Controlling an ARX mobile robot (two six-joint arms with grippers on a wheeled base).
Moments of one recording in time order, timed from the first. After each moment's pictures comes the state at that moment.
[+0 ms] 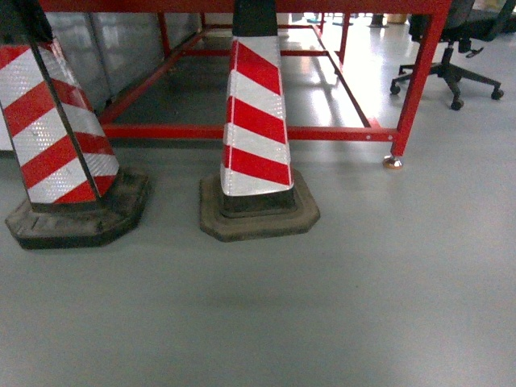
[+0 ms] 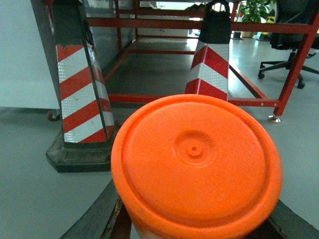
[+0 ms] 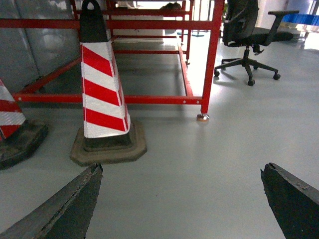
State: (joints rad) left arm 0.00 0.01 0.01 -0.01 0.00 -0.01; right arm 0.00 0.00 0.01 -0.01 0.00 0.00
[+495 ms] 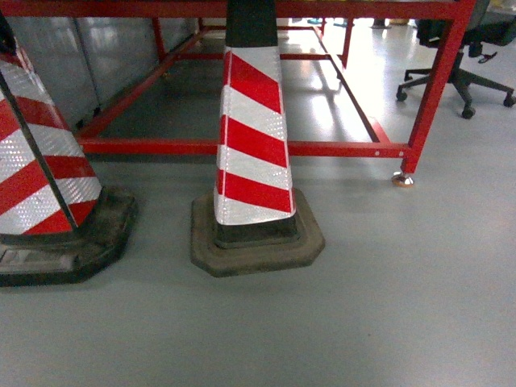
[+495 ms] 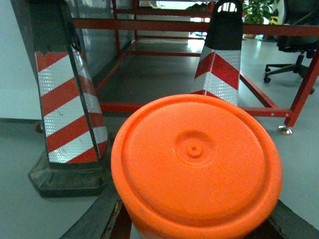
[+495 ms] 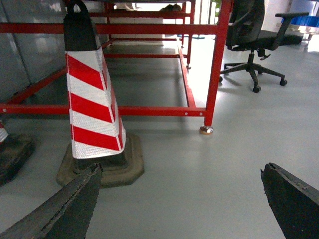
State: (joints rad) left arm 0.00 0.01 0.01 -0.01 0.00 -0.01; right arm 0.00 0.00 0.01 0.00 0.00 0.00
